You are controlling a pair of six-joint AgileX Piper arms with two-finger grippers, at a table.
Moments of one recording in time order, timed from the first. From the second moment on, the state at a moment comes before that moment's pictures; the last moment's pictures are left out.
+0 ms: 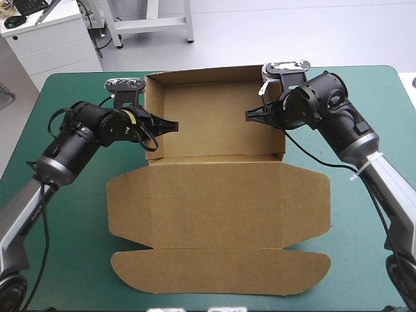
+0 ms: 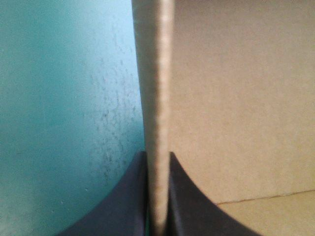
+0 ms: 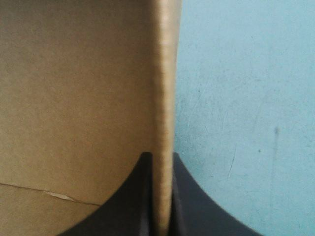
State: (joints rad) left arm -0.45 1.50 -1.47 0.03 0.90 -0.36; right arm 0.51 1.61 -1.75 -0.19 1.16 0.39
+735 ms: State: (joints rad) left arm -0.45 1.91 -1.76 -0.02 1.15 -0.34; right arm 0.33 1.87 -1.75 0.01 1.21 0.23
